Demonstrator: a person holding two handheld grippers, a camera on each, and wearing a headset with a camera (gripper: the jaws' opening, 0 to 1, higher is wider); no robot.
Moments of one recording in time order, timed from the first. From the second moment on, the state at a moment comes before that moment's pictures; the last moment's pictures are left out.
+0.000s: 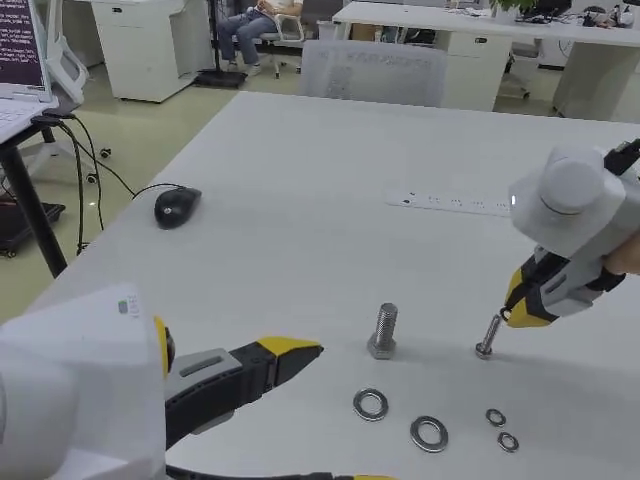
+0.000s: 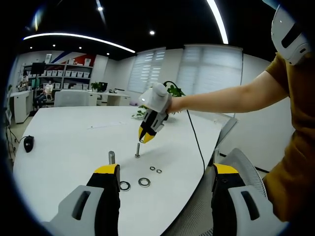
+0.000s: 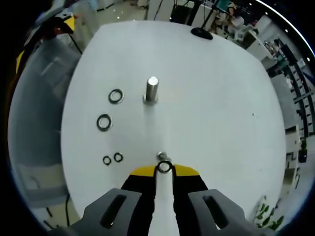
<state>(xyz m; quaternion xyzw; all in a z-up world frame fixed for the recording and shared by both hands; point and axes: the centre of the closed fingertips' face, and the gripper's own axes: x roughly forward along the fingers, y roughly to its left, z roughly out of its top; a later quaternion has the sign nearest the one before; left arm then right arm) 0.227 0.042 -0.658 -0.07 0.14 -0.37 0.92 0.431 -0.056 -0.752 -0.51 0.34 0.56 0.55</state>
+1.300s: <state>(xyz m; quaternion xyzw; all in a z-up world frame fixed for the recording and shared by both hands) 0.233 0.048 -0.662 -0.08 0.15 -0.36 0.92 0.439 -0.051 -0.791 -0.51 0.37 0.57 0.53</state>
